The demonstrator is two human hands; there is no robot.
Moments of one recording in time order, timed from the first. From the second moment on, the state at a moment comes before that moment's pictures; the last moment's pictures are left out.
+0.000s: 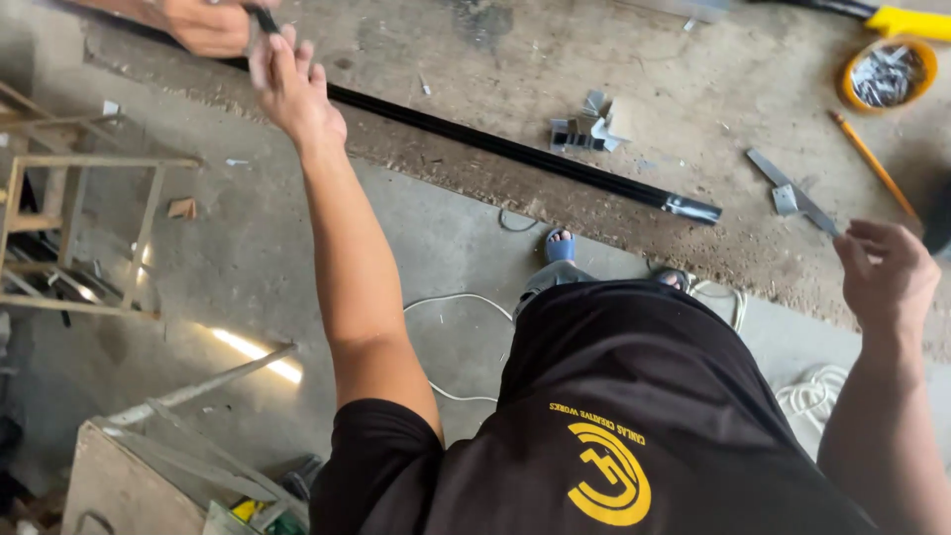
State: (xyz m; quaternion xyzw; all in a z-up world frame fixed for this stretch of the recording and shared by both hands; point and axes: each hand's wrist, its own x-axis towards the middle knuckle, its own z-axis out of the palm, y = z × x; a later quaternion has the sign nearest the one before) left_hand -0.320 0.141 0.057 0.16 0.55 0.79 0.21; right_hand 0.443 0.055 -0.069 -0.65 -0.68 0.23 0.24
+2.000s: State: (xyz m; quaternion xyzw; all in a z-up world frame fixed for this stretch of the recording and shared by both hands) left_hand -0.094 -0.179 -0.233 0.24 0.85 0.09 0.45; right_hand 0.325 0.093 -0.155 -0.47 -0.85 0.05 0.24
